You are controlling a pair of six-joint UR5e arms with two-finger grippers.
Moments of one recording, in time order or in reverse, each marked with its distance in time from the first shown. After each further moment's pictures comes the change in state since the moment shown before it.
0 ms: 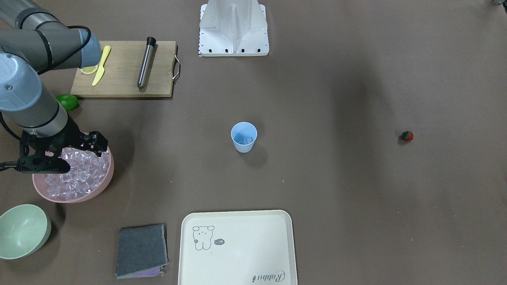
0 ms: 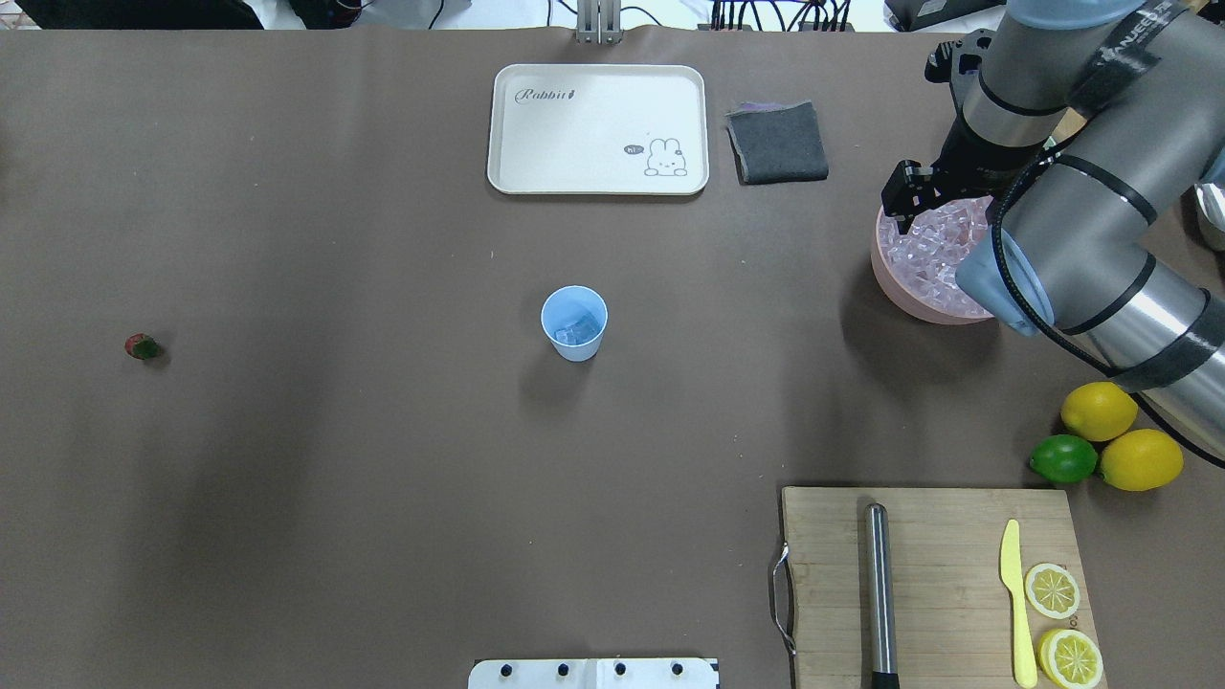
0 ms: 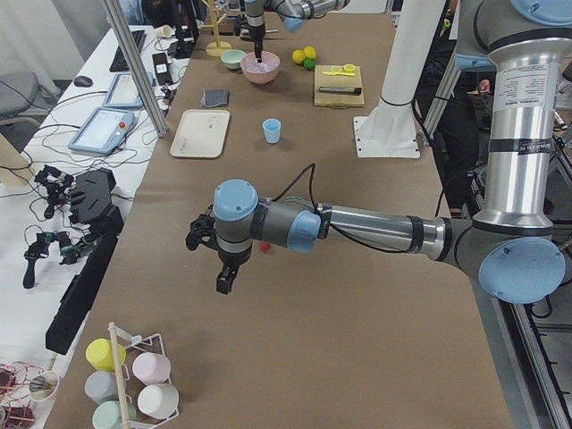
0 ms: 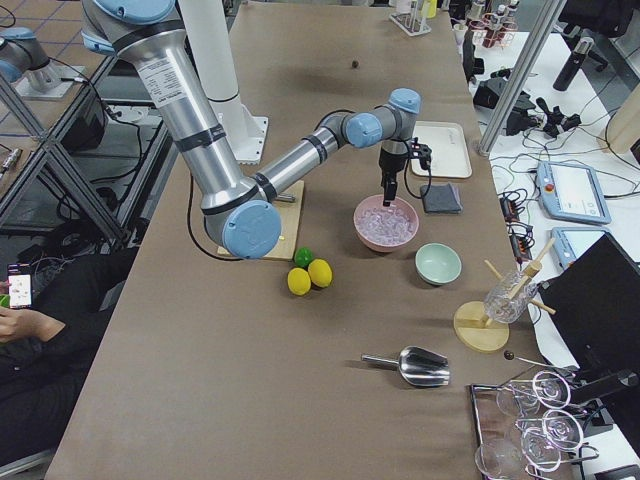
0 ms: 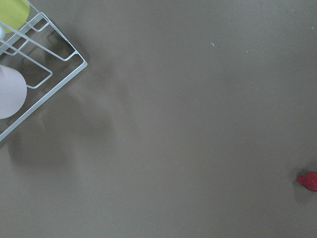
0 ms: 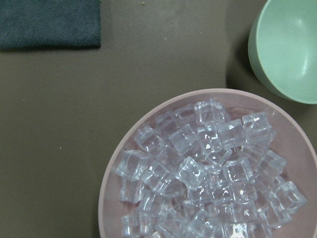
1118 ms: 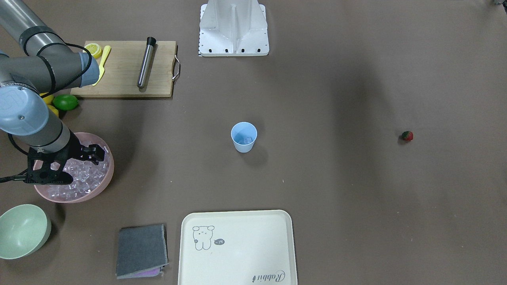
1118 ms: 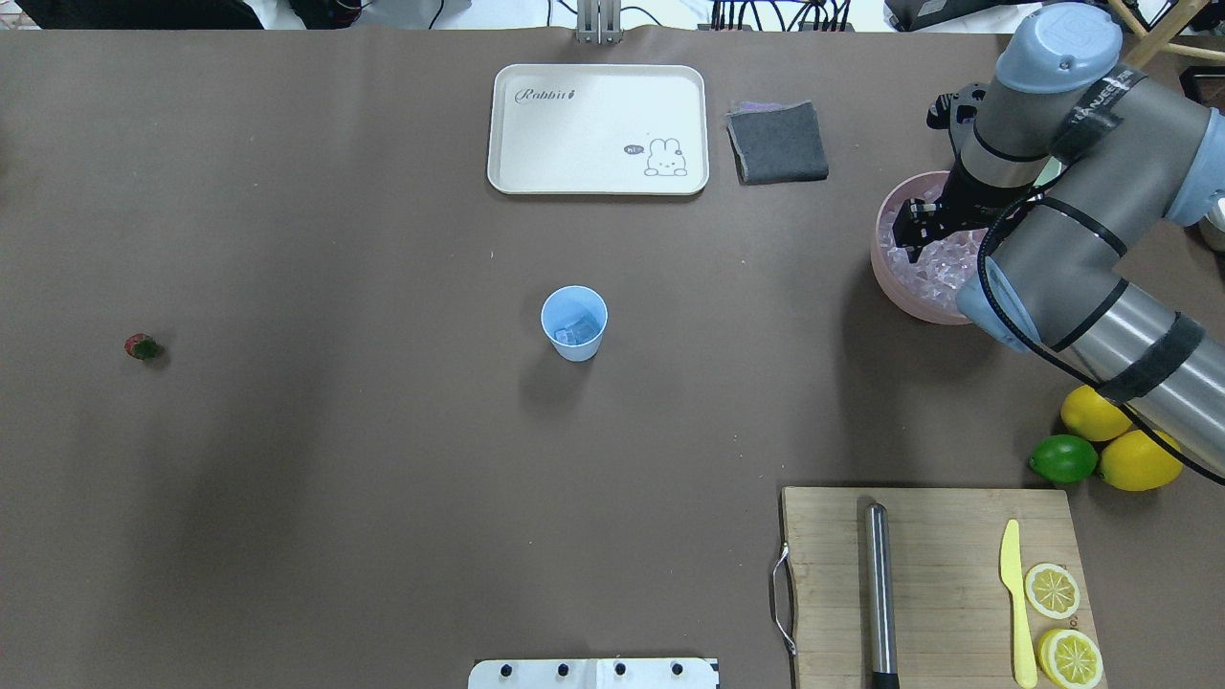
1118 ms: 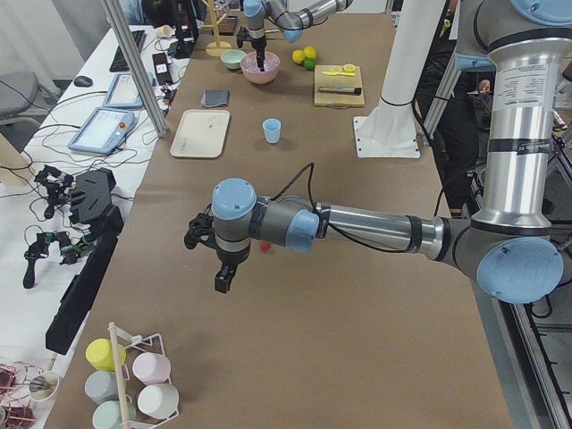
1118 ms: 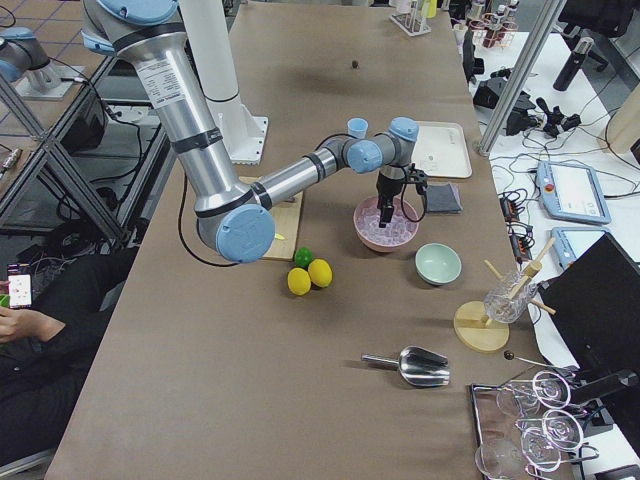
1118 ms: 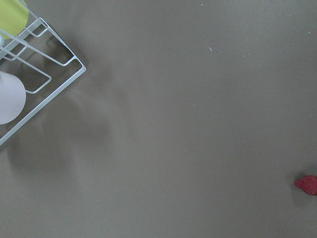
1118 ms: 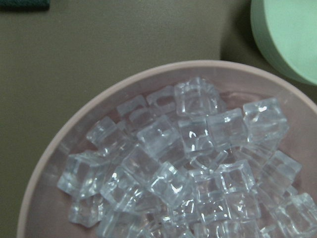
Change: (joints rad) left arm 0.000 -0.005 0.005 0.000 0.001 0.000; right arm -0.034 -0.040 -0.092 0.081 0.000 -0.001
